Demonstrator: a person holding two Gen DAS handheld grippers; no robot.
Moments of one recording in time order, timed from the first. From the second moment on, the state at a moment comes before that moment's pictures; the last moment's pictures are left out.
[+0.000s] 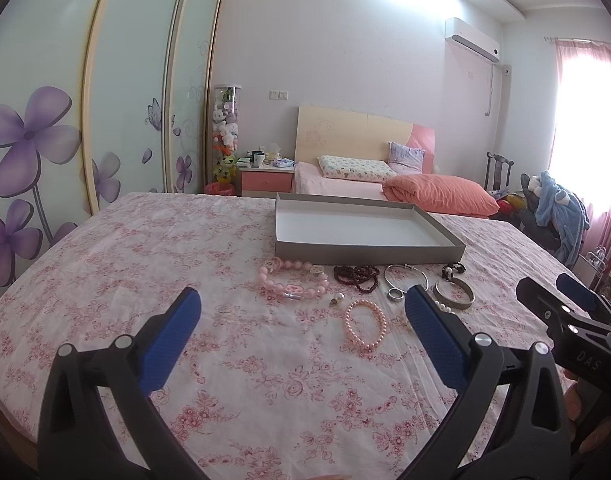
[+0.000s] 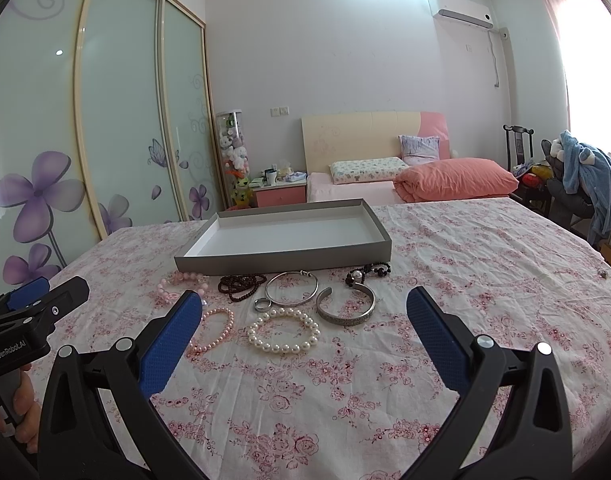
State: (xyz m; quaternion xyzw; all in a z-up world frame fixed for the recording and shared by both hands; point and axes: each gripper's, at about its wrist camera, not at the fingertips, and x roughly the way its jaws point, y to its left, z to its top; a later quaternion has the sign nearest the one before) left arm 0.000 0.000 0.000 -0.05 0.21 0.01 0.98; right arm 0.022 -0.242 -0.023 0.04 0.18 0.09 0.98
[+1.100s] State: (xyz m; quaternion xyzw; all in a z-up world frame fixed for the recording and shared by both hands) left arm 0.108 0.034 -0.030 -0.03 0.38 0.03 0.93; right arm 0.161 -0.254 -0.088 0.04 0.45 0.07 0.89
